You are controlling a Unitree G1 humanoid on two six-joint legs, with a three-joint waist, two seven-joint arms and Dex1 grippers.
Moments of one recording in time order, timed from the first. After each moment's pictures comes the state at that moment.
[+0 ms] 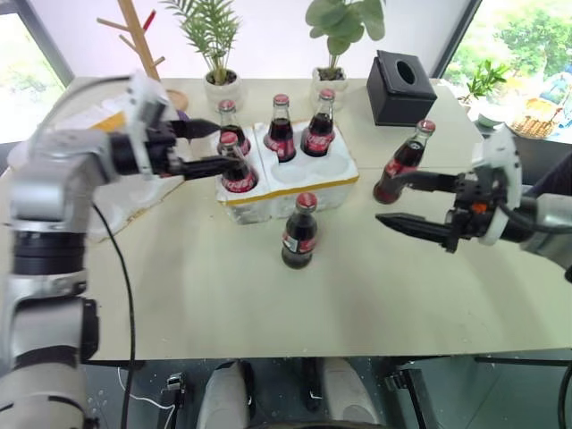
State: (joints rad) left arm -0.80 0.84 0.16 0.00 -0.59 0.76 -1.21; right arm -0.32 -0.95 -0.24 -0.42 0.87 0.79 0.88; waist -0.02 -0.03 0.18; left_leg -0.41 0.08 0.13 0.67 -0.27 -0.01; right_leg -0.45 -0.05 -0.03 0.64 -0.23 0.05
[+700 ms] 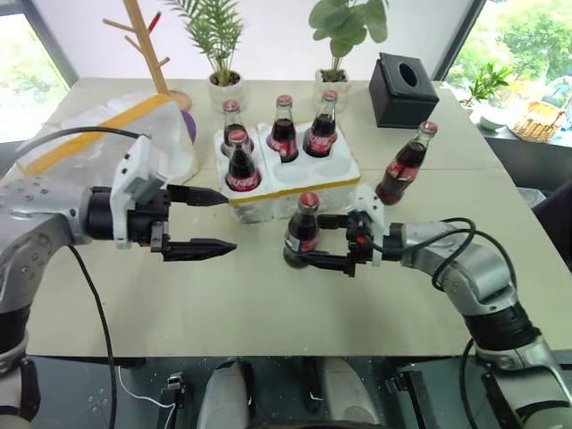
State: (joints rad) left arm -0.47 0.97 0.19 -0.42 -0.79 0.88 -1.15; right arm -0.48 -0.55 0.21 -0.19 0.55 0.67 0.88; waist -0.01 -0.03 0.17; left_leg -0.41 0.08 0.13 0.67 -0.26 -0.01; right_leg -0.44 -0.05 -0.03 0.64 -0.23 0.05
